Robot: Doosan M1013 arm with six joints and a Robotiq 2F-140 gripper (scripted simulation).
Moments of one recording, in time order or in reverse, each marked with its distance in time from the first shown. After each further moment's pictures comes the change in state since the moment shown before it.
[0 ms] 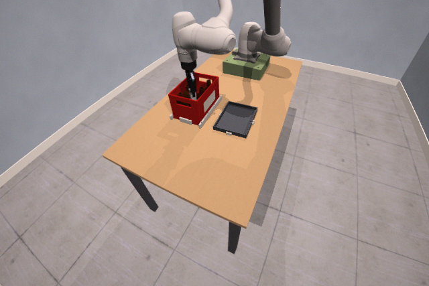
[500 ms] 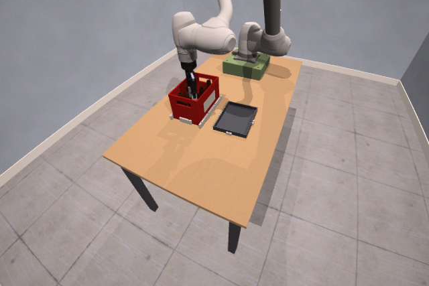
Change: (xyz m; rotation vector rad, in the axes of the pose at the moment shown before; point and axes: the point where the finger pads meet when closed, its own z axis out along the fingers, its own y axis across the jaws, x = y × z) arm 0.000 0.000 0.000 0.000 0.000 0.000
